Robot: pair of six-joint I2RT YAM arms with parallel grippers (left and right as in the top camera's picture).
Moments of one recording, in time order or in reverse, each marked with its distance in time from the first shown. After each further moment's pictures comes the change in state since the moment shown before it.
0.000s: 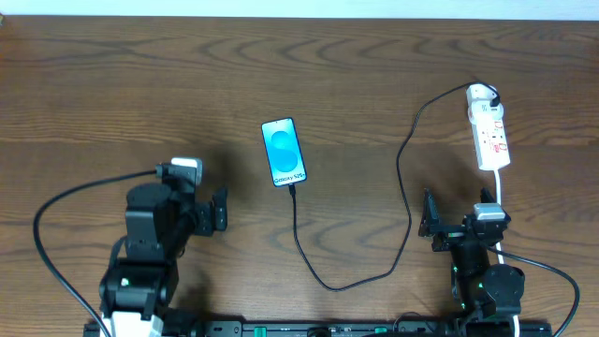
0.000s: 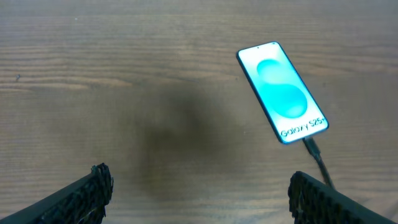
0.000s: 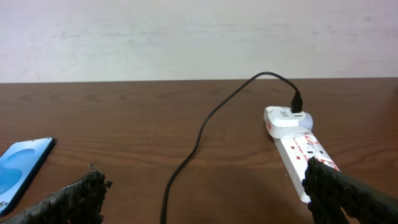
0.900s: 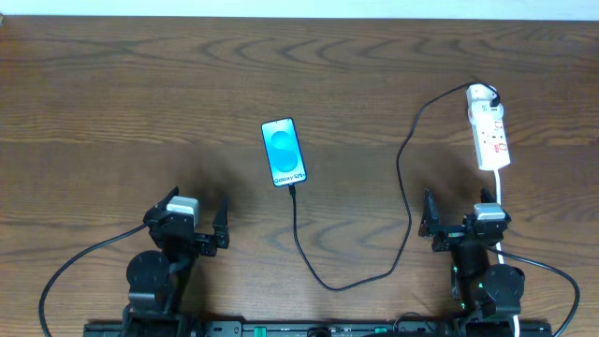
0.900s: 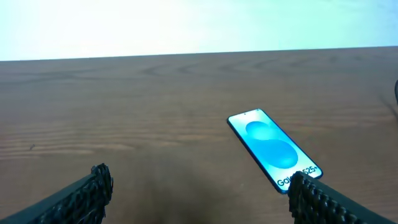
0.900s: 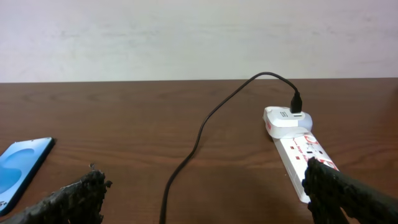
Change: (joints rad) left arm 0.000 -0.576 -0.402 0.281 0.015 0.011; right arm 0.000 0.000 0.000 0.000 0.000 0.000
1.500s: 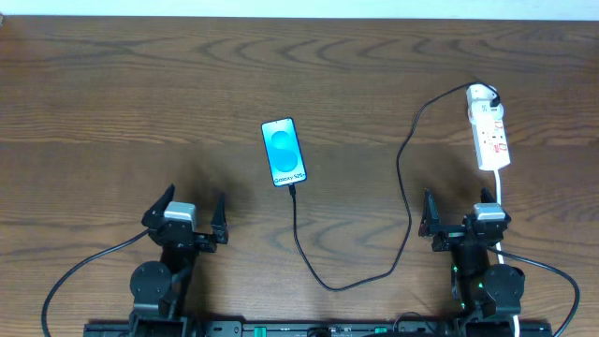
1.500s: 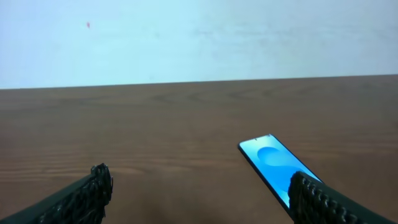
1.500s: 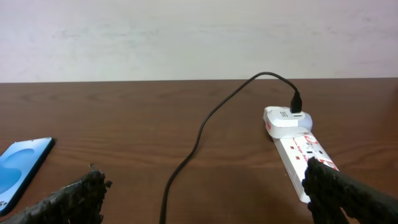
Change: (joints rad) left arm 0.000 -0.110 -0.115 0.150 -0.047 0.000; right arm 0.000 0.000 0.000 0.000 0.000 0.000
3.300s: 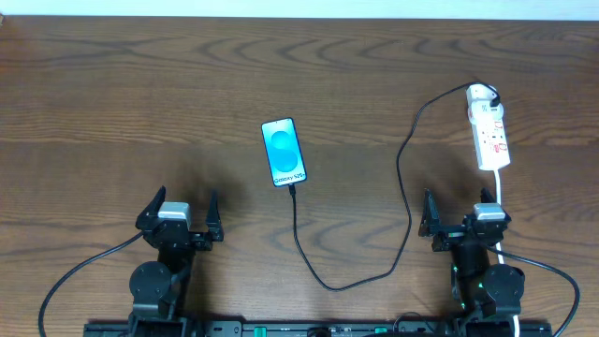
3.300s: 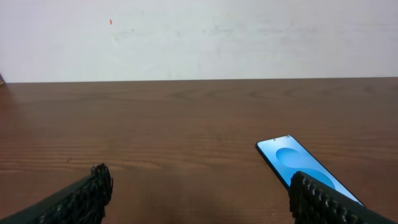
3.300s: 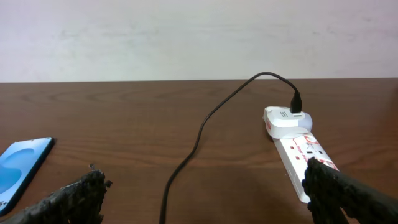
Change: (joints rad) left arm 0.001 -0.008 0.004 -0.037 -0.066 -0.001; right arm 0.000 0.000 0.000 0.000 0.000 0.000
